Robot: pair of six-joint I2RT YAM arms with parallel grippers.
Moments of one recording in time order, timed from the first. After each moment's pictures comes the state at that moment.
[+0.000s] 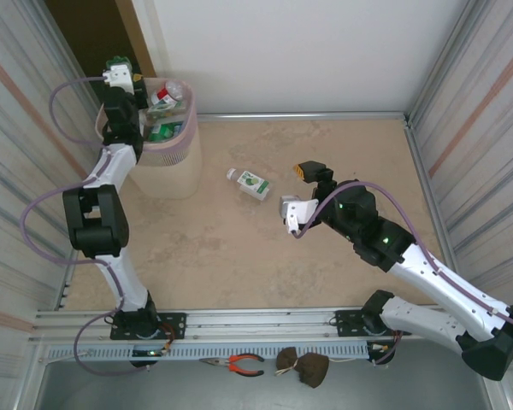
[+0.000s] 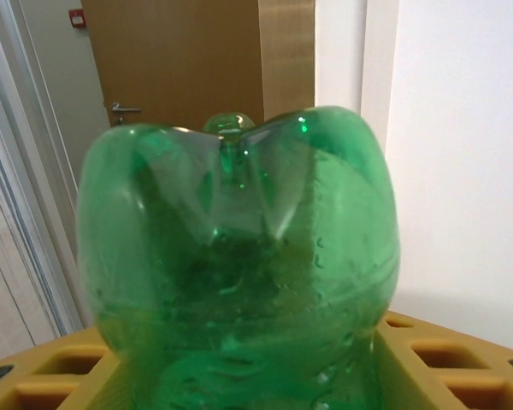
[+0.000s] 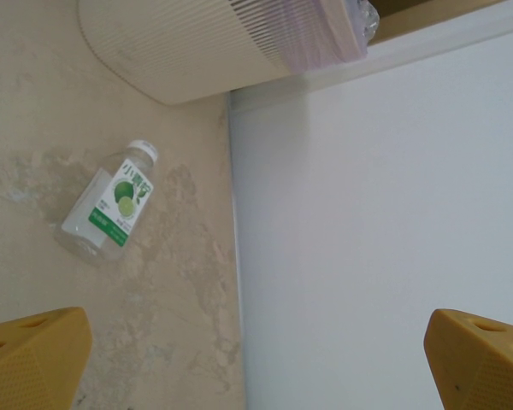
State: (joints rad) left arm 0.06 1.89 1.52 0.45 -0.18 0.06; right arm 0.79 0.90 0.89 -0.27 0.12 -1.18
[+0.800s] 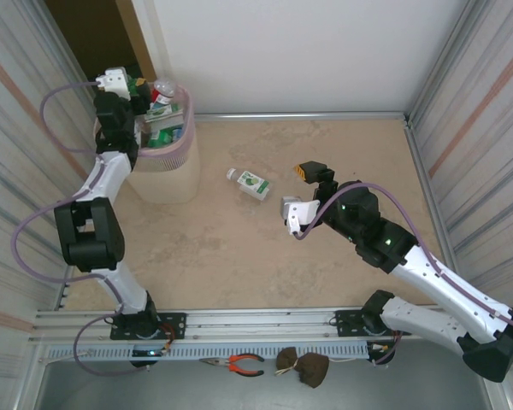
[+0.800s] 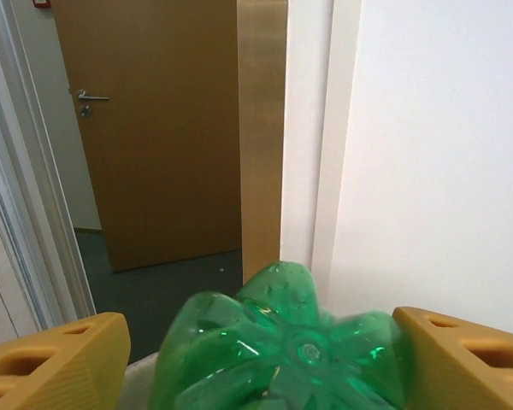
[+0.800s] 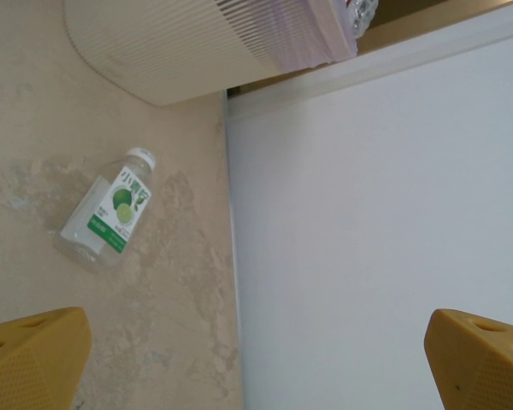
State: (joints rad) left arm 0.07 1.75 1.40 0.40 -0.08 0.00; right arm 0.79 0.88 0.89 -0.27 0.11 -1.18
